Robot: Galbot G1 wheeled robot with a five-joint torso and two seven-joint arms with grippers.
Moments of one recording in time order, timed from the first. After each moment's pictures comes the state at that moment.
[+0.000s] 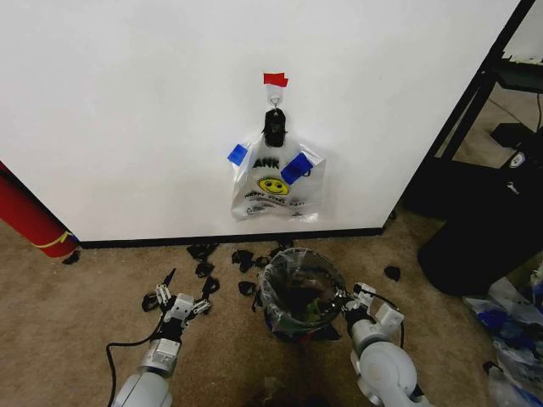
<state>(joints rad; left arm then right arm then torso) 1.52 -1.16 -0.39 -1.86 0.19 -0.13 -0.21 -1.40 1.28 0.30 1.92 0.86 -0.25 0.41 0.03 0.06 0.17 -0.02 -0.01</state>
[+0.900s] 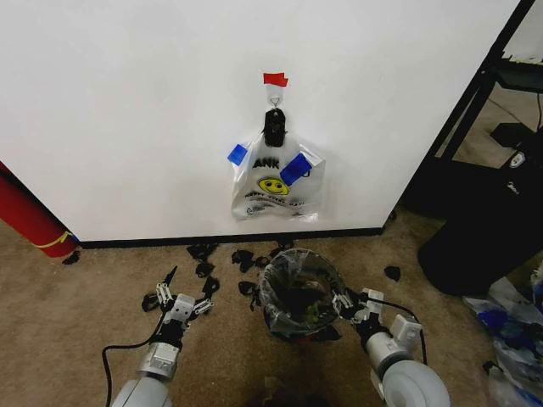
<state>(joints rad) 1.57 -1.17 -0.41 -1.96 0.15 -0.17 -0.20 -1.57 1.22 0.35 2.13 0.58 -0.20 0.29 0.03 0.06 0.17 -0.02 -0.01</state>
